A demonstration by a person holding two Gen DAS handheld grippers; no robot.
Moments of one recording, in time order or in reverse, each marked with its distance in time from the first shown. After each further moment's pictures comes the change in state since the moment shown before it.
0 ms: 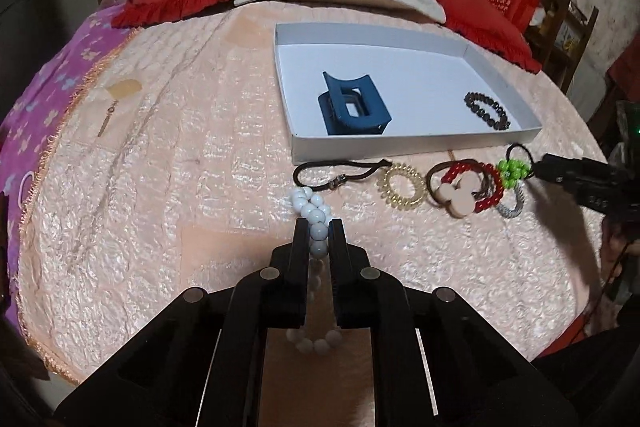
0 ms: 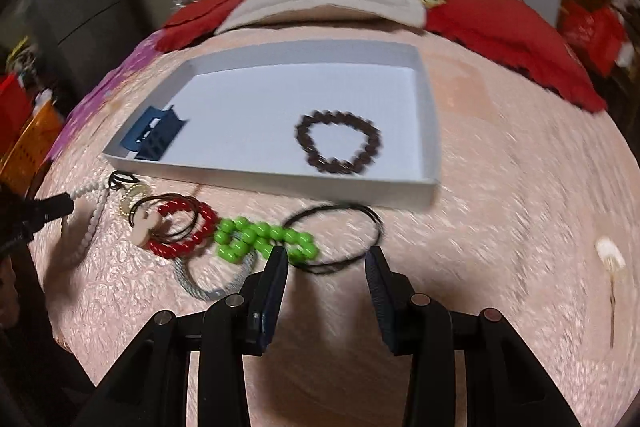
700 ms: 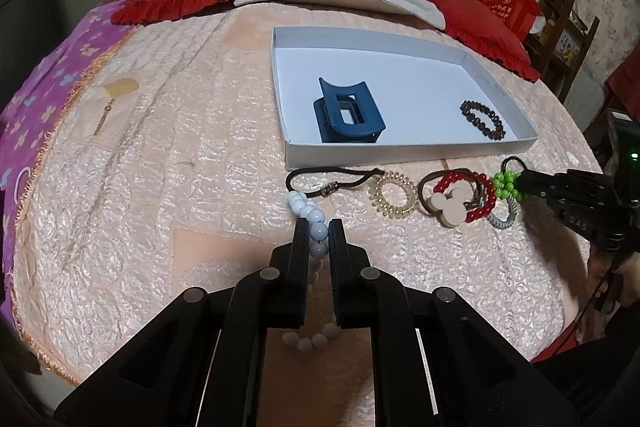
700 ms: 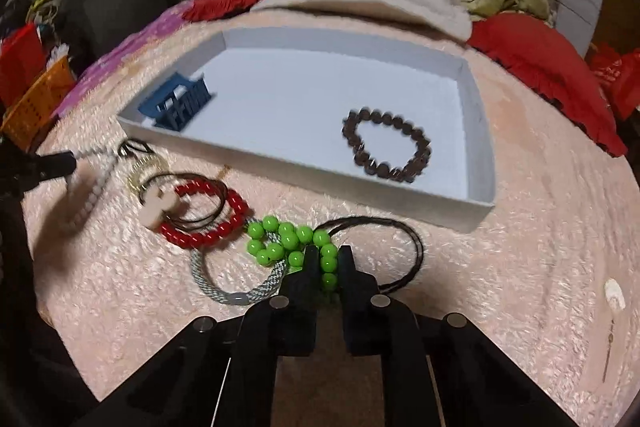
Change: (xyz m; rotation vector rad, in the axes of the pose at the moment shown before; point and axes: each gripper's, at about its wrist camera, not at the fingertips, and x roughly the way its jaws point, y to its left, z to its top) left arm -0.002 -0.003 0.004 -0.028 -0.010 -0.017; right arm 0.009 0.027 0.005 -0.124 0.016 0.000
